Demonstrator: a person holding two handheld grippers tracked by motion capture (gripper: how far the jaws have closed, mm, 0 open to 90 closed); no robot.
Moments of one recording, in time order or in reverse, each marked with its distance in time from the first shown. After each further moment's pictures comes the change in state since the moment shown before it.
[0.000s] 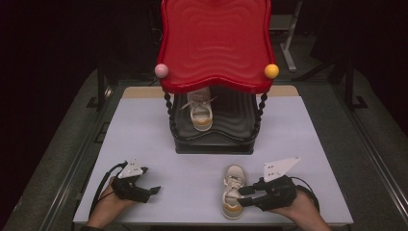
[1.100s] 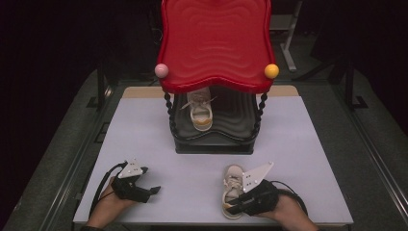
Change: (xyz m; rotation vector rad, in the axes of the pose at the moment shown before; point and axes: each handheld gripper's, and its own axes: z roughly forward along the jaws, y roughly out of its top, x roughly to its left) left arm 0.000 0.000 0.000 0.000 0.000 0.000; right arm 0.002 0.004 0.039 0.162 0.073 -0.103
